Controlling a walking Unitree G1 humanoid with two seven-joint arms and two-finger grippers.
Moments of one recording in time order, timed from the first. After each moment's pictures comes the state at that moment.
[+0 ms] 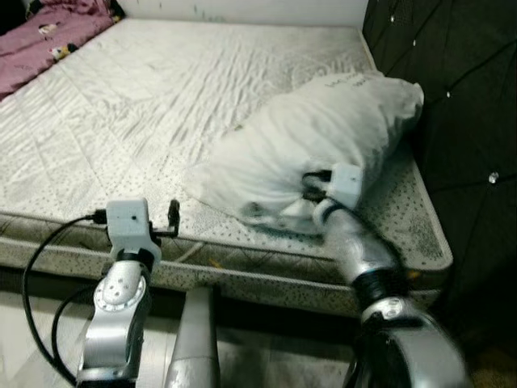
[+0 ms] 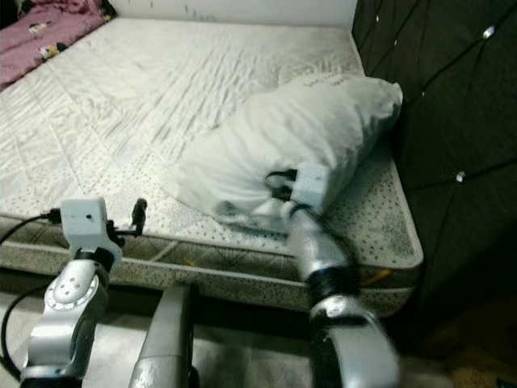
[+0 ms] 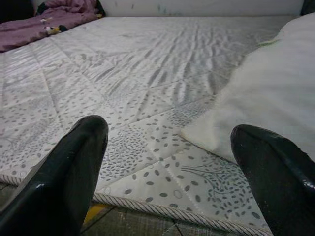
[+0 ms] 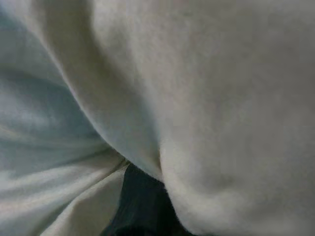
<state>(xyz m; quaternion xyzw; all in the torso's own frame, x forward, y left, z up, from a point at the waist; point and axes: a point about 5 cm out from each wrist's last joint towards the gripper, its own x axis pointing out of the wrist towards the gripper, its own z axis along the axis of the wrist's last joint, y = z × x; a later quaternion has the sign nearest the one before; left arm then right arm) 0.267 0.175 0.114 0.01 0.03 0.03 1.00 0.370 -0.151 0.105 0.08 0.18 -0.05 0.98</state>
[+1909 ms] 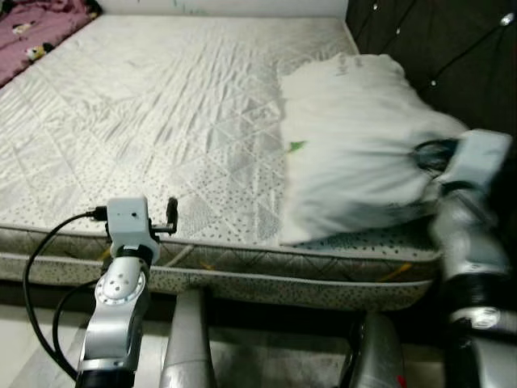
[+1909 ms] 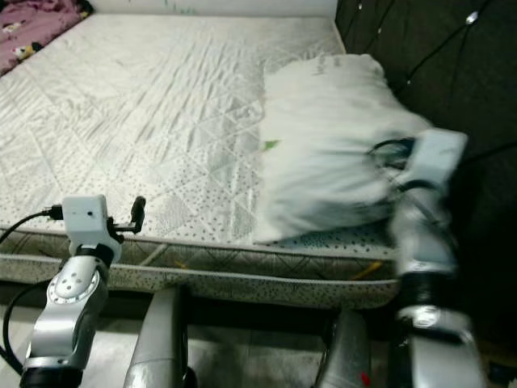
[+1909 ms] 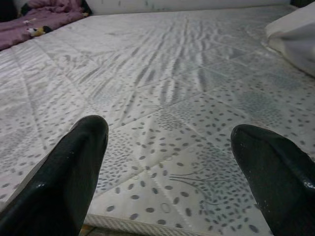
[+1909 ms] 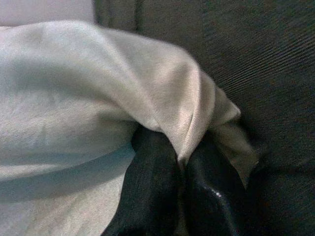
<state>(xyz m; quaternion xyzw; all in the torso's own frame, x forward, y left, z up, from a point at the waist) 0.274 0.183 0.112 0.02 0.03 0.04 1.00 0.347 -0.285 0.179 -0.03 0.00 -0.22 0.97</state>
